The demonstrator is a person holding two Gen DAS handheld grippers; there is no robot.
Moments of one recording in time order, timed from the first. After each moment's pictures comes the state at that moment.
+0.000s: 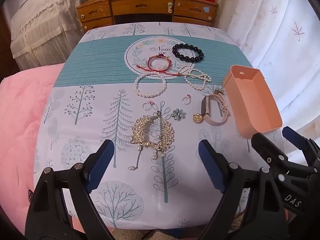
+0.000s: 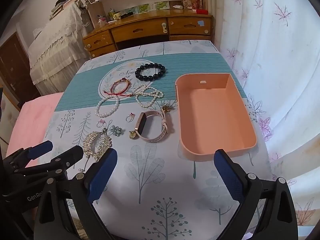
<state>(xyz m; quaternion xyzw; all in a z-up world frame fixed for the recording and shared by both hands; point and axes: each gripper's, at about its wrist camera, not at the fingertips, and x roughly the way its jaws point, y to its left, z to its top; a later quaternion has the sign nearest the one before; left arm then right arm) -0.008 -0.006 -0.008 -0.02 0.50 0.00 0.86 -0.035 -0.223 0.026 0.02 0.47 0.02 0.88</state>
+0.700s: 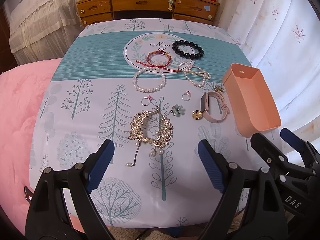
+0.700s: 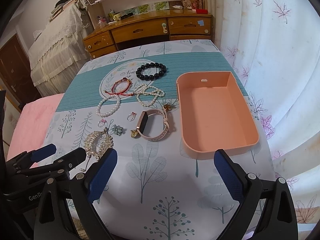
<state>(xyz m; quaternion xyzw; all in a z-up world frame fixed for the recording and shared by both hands) 0.002 -0.003 -0.013 -0.04 0.51 0.00 0.86 -0.037 -0.225 0.021 0.03 0.48 0.03 0.87</state>
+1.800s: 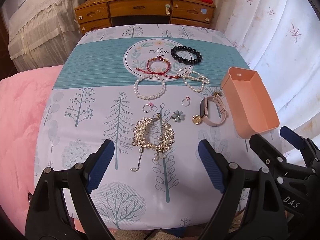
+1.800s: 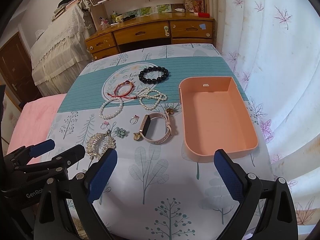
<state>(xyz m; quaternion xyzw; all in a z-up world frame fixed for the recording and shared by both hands) -0.001 0.000 -0.001 -0.02 0.50 -0.01 0.87 -0.042 -0.217 0.033 0.03 0.47 0.03 0.88</state>
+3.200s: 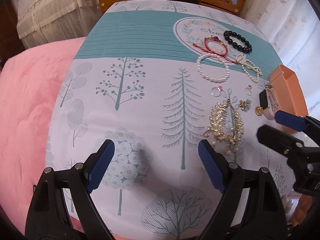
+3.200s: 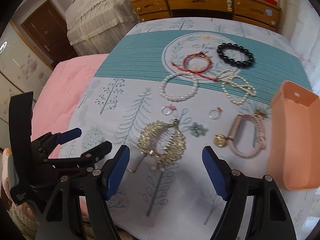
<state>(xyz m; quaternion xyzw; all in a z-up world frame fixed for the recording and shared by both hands) 0.015 0.114 -0.062 -0.05 0.56 0.04 0.83 0.031 -0.089 -0.018 -0.01 0.57 0.21 0.80</state>
